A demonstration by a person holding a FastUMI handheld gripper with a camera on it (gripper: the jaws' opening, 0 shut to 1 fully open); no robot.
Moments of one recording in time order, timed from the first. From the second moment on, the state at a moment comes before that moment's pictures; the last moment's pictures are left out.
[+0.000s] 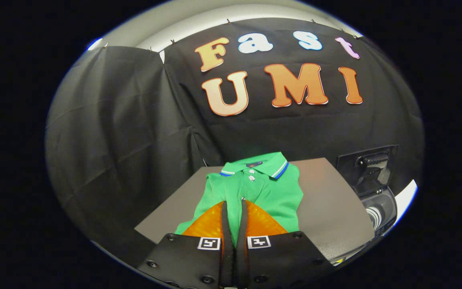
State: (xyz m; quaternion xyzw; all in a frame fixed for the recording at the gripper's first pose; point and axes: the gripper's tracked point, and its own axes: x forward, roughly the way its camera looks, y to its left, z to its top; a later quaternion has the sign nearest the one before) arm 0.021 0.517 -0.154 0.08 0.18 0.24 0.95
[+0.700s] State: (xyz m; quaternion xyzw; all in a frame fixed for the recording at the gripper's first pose) arm 0.012 0.431 -0.039 0.13 0.06 0.26 0.95
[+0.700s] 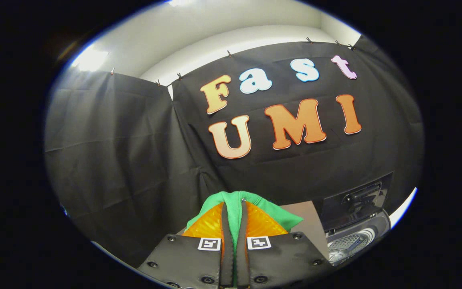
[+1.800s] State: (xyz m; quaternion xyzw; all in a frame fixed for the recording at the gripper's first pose) arm 0.112 0.137 -0.067 0.11 0.06 0.18 0.98
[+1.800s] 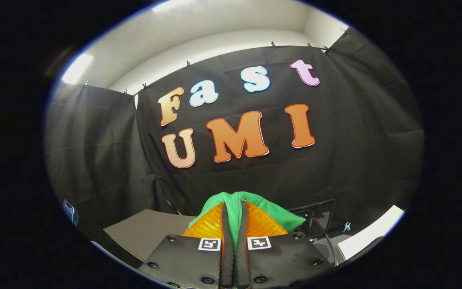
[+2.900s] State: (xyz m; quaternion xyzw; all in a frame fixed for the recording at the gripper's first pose) arm 0.163 0.095 -0.366 0.08 0.34 0.13 0.93
